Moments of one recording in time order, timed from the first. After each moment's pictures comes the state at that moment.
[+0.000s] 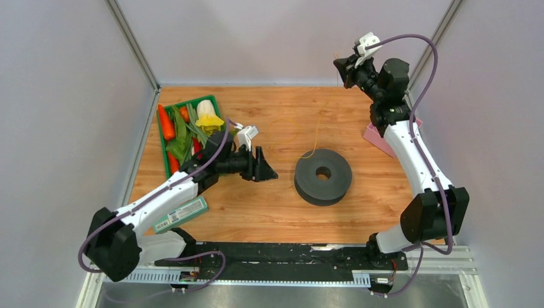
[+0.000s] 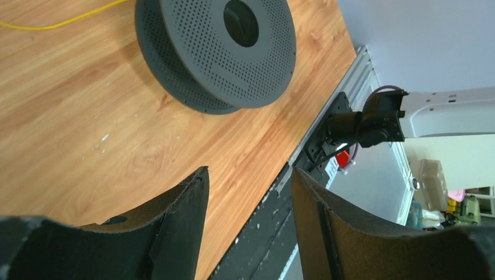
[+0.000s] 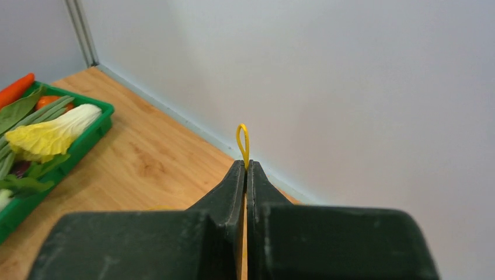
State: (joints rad) left arm -0.59 1.12 0.78 -0.15 0.57 -0.55; right arm 0.16 1.46 1.41 0.14 -0.44 -0.13
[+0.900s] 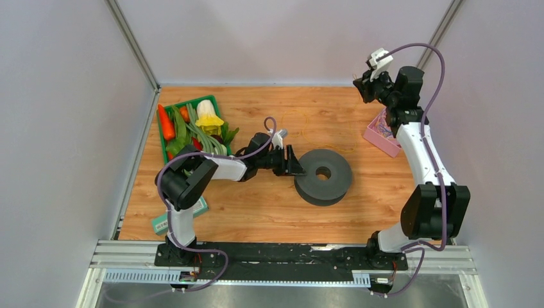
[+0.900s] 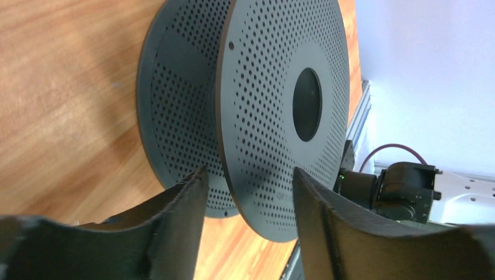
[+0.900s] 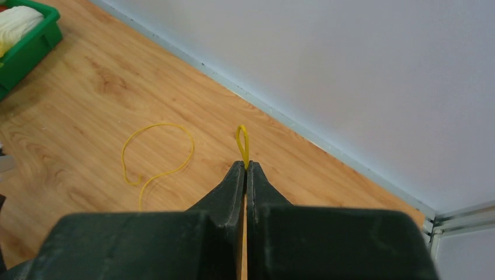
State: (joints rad) left arm -0.69 1.87 0.92 0.44 0.57 -0.80; right arm -0.03 1.52 1.35 0.03 -0.56 -0.29
